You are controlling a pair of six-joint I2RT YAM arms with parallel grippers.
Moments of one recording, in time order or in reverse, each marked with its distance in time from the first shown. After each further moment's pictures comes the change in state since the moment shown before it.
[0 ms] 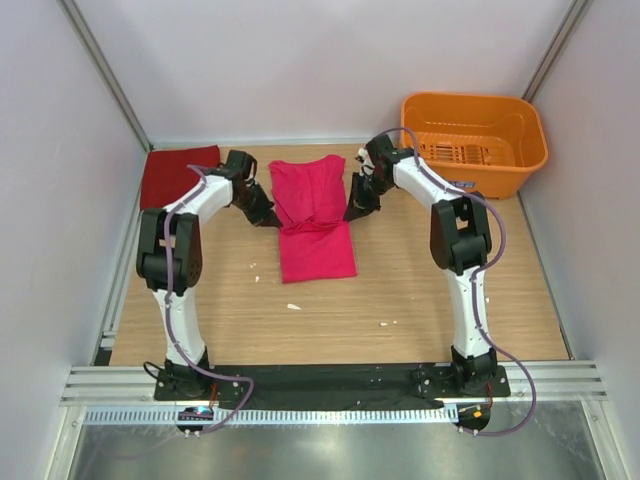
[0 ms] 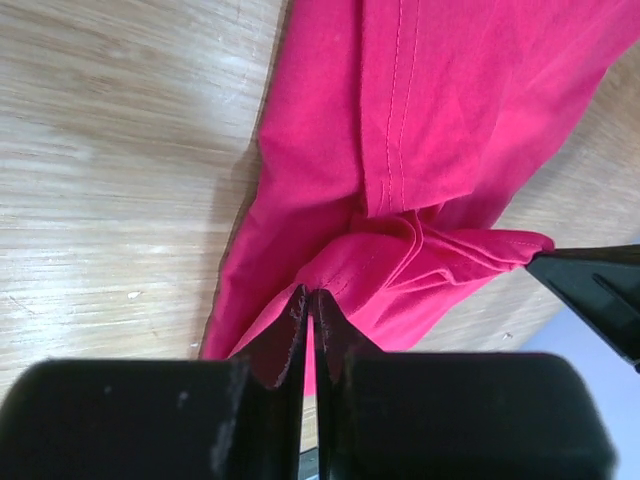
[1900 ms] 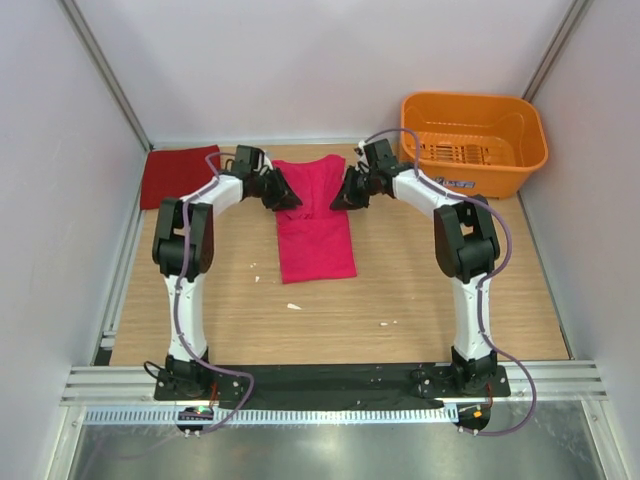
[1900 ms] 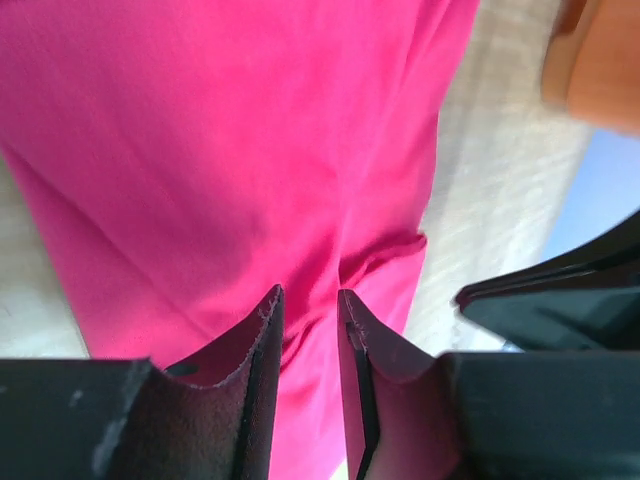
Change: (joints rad) left arm -0.015 0.186 0.116 0.349 0.197 0.099; right arm 0.038 -0.089 -0.195 0.446 -0.002 0.204
